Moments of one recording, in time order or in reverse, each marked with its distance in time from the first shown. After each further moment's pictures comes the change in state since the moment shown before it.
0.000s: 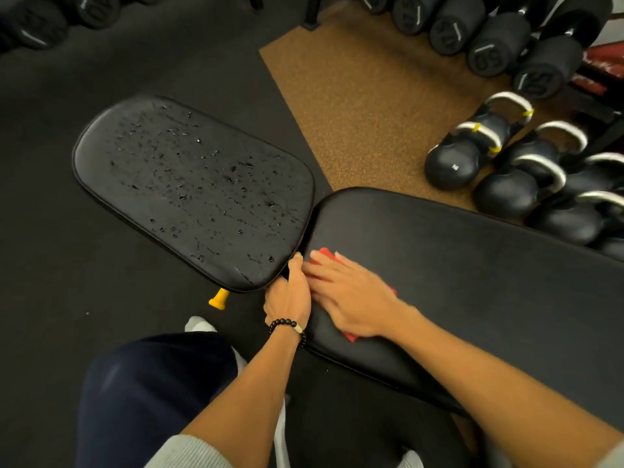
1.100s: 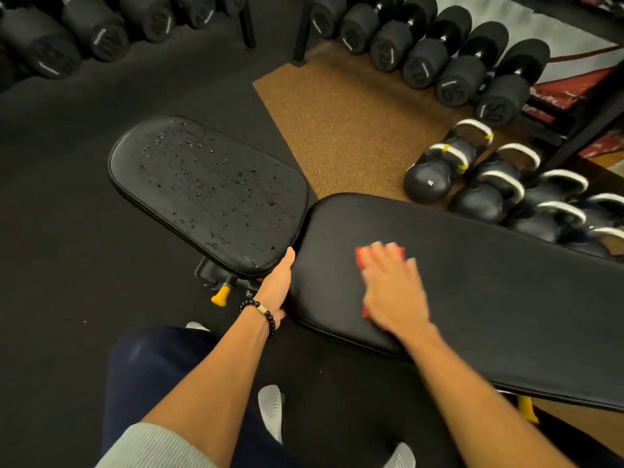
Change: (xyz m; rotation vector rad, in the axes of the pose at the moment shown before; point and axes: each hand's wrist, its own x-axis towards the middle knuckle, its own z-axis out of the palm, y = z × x) left_hand -0.033 0.014 -0.058 -0.287 -0.573 -0.069; right_hand -0.064 -0.015 -0.011 -0.253 0.120 0.698
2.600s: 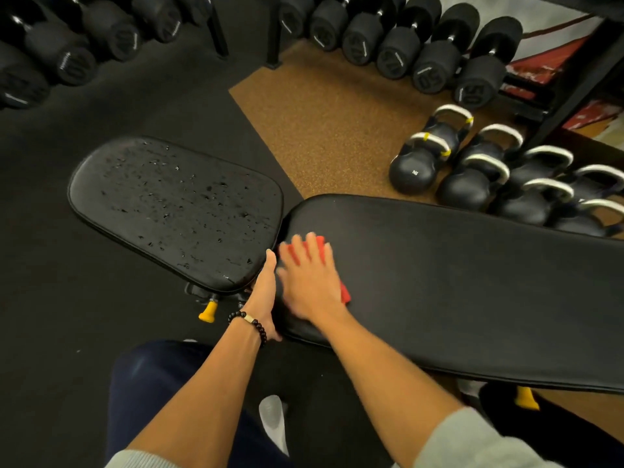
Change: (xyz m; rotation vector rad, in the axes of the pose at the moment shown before) left_hand -0.001 0.006 0.021 0.013 0.053 -0.216; right_hand 0.049 -0.087 0.020 0.163 -0.054 -0.059
